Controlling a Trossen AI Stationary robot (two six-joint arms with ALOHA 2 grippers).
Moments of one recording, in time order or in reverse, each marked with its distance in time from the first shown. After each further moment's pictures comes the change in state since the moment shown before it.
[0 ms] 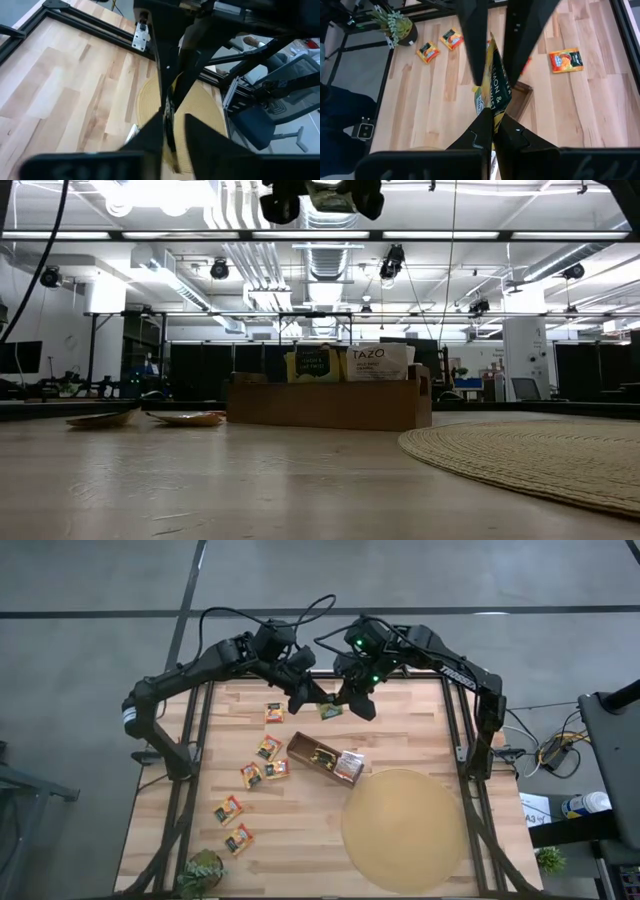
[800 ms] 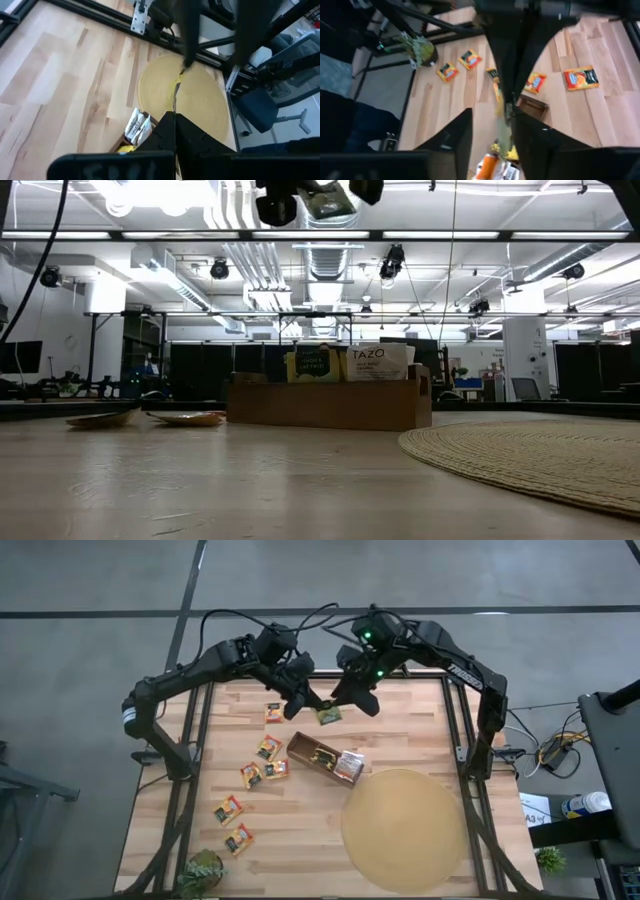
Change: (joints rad) left arm -0.013 -0.001 0.000 -0.089 0.002 0.071; right arm -0.001 -0.011 0.064 0.029 -0.082 0.088
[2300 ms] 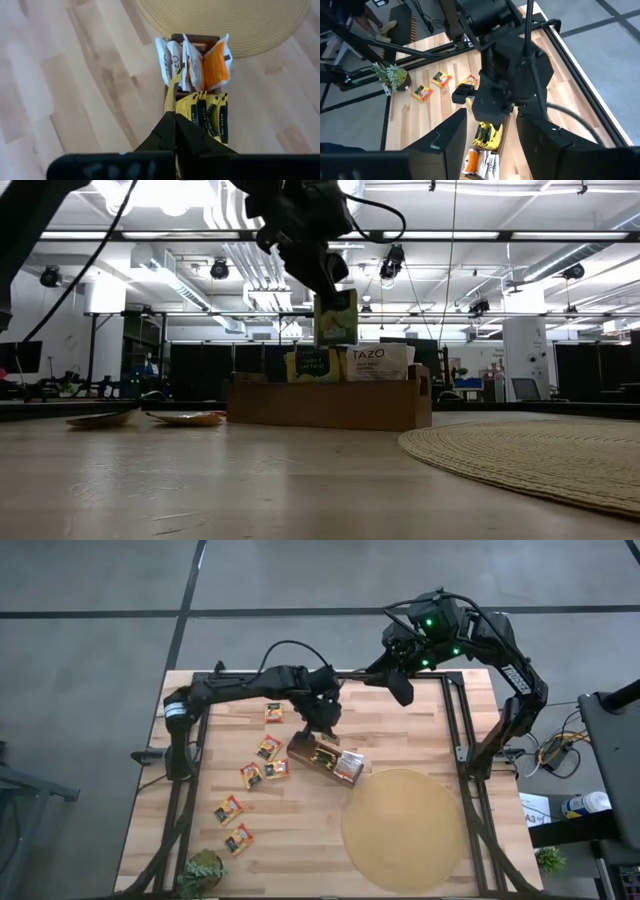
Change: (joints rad) left arm -0.081 0.310 -0.006 -0.108 -0.160 0.791; right arm -0.002 -0.193 0.058 -0.110 0.247 0.135
